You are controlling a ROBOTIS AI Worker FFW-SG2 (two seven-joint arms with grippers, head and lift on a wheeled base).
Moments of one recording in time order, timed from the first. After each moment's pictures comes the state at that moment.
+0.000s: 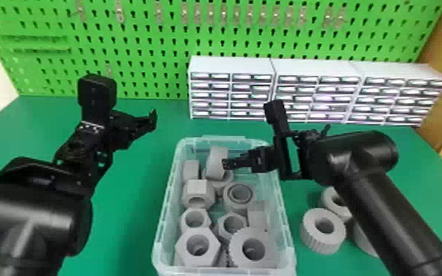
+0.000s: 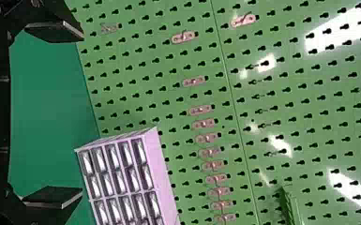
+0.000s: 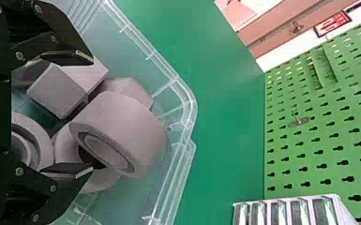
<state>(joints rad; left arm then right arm) -0.14 0.19 -0.11 -1.89 -0.03 0.50 -0.07 -0.60 -0.14 0.34 -1.23 -0.31 0.90 0.59</state>
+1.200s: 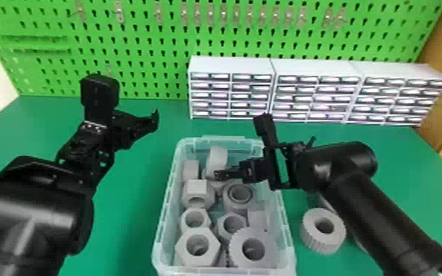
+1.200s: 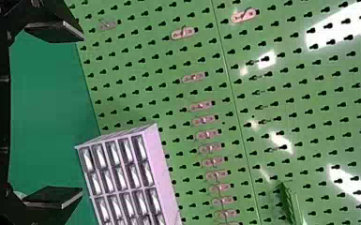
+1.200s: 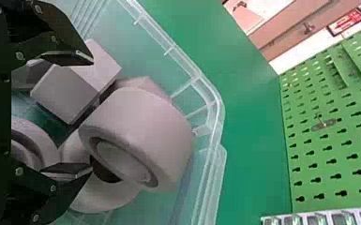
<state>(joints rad) -0.15 0.19 -0.12 -1.88 -0.03 0.50 -0.07 -0.68 -0.13 0.46 -0.99 -0.40 0.77 0.59</state>
